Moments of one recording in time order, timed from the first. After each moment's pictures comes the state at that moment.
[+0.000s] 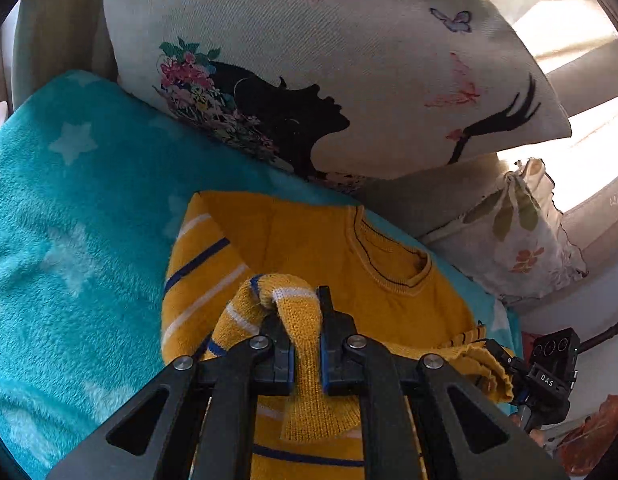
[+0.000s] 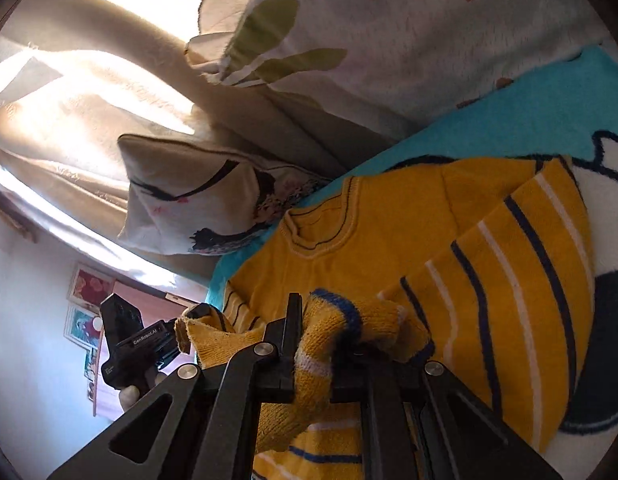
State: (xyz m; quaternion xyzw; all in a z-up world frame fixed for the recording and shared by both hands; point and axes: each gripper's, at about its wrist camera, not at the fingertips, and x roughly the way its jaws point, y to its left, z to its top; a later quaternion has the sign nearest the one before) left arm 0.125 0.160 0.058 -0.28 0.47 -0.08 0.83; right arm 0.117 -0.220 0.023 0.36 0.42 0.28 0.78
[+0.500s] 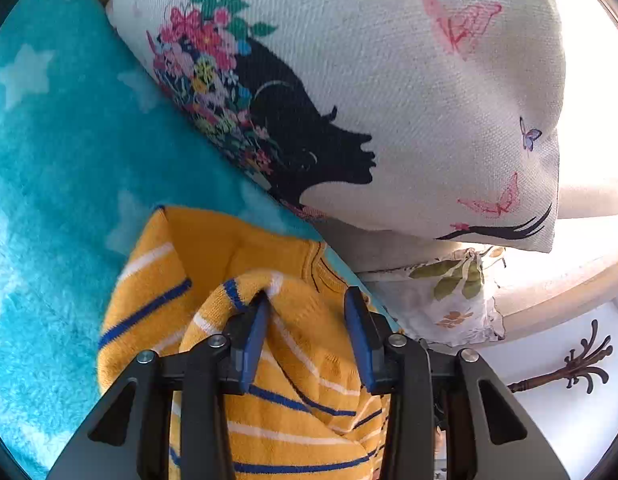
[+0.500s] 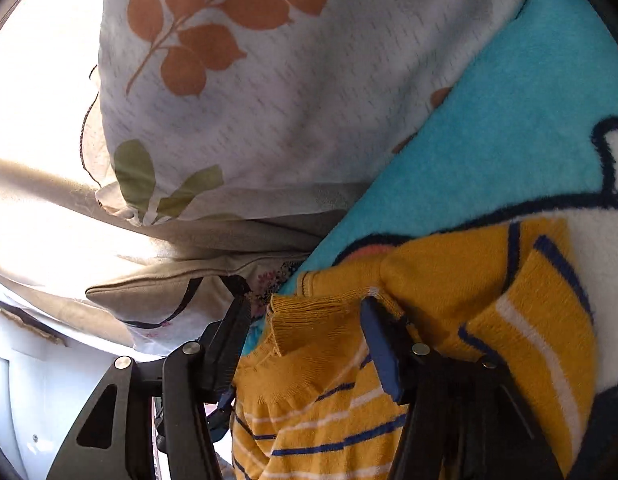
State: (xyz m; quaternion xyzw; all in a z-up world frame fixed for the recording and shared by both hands) left arm 0.157 0.200 0.028 -0.45 0.44 -0.15 0.76; right arm 0.176 -0.268 -0.018 0.51 0.38 0.22 0.74
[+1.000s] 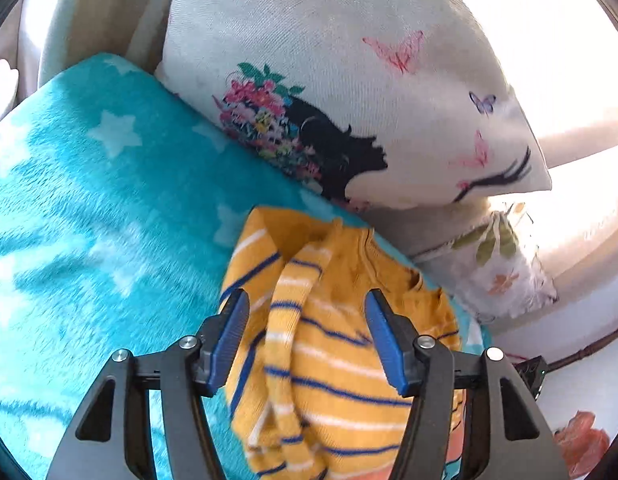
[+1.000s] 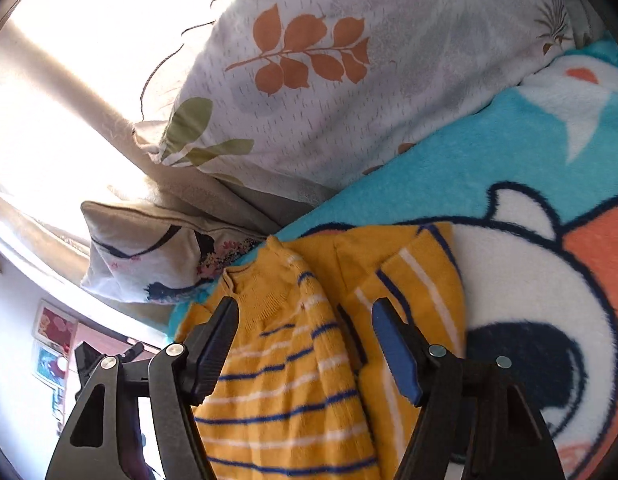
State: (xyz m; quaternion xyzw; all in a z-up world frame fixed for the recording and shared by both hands) left arm 0.083 0.230 0.065 -0.33 0.45 -0.09 0.83; right arm 0.098 -0.291 0.019 0.34 0.37 0.18 0.85
